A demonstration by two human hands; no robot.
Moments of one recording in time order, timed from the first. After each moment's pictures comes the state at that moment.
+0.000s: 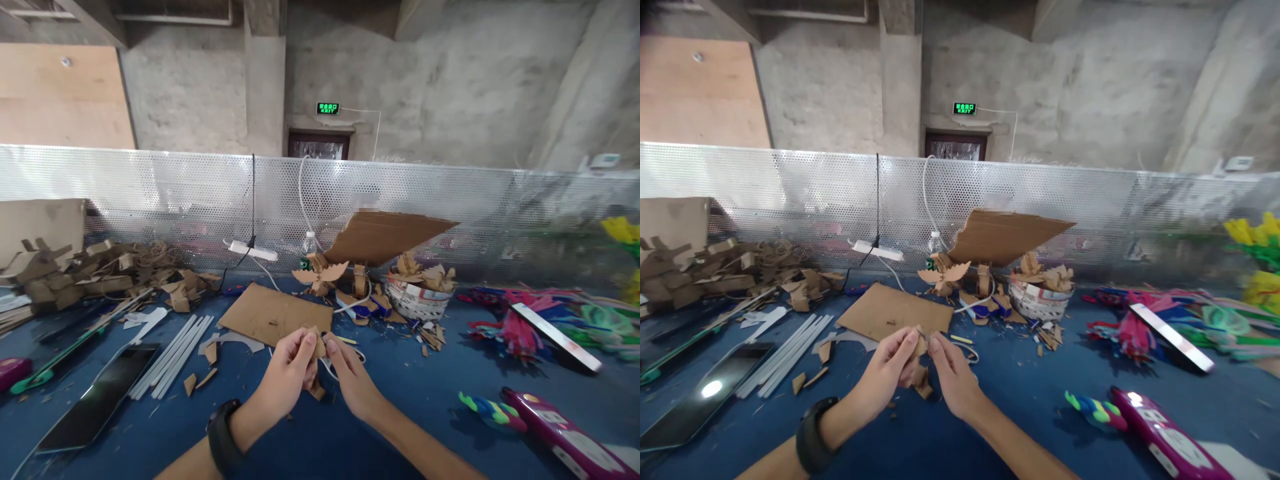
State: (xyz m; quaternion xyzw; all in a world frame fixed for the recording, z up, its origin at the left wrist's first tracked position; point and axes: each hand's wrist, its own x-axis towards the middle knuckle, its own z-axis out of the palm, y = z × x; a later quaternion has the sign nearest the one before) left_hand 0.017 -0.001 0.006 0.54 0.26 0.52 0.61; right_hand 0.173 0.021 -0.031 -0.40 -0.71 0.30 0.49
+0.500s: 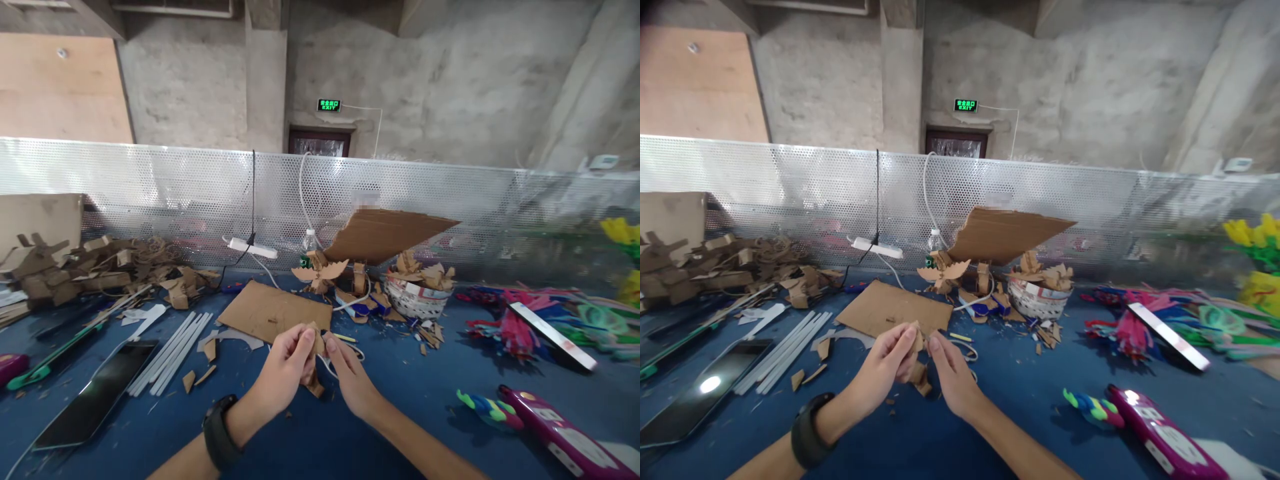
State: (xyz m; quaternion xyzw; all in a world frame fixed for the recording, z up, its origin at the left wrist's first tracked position) left_hand 0.014 0.000 0.010 0.54 0.25 0.52 0.61; right_hand 0.170 0.020 -0.029 -0.41 -0.71 0.31 0.49
